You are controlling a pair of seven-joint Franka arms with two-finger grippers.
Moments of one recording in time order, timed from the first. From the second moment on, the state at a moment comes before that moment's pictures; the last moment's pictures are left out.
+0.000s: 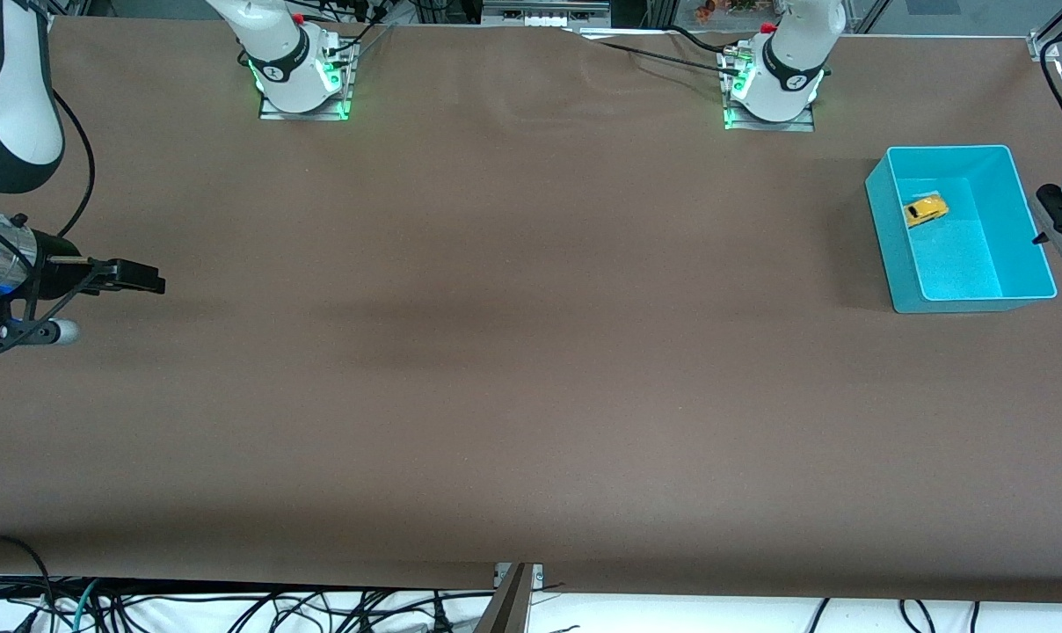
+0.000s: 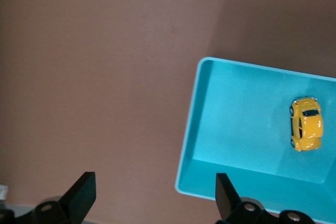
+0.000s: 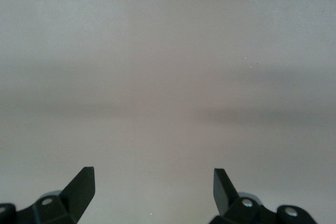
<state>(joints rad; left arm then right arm) 0.38 0.00 0.01 -2.07 0.20 2.25 1.63 -0.18 0.30 0.17 -1.48 -0.01 1.60 -0.03</state>
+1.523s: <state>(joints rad) 0.10 -0.09 -0.02 -1.87 -0.09 1.77 0.17 -0.18 0.30 0.17 -1.42 -0.01 1.59 -0.03</state>
